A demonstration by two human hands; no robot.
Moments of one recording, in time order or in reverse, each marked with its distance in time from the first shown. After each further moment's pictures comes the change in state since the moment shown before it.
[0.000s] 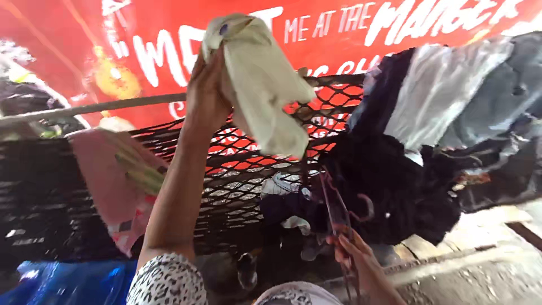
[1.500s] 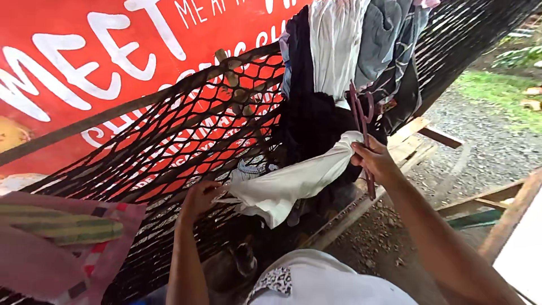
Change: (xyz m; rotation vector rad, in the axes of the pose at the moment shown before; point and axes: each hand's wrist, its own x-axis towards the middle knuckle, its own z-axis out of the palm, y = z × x) left_hand -0.172 -0.119 -0.057 0.962 -0.603 -0.739; right_hand 0.034 -0.096 -0.102 -0.234 0.405 -0.292
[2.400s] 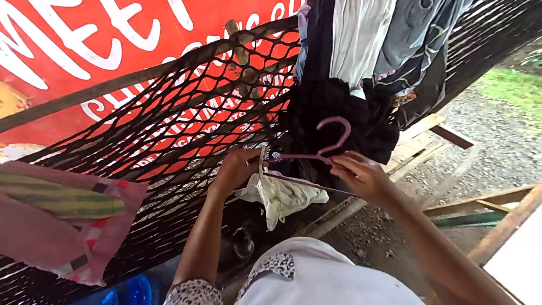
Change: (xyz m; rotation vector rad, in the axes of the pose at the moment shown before) left_hand 0.026 0.079 0.037 -0.024 0.059 0.459; right_hand -0.053 -0.010 0.035 -0.713 -0.261 -0.708
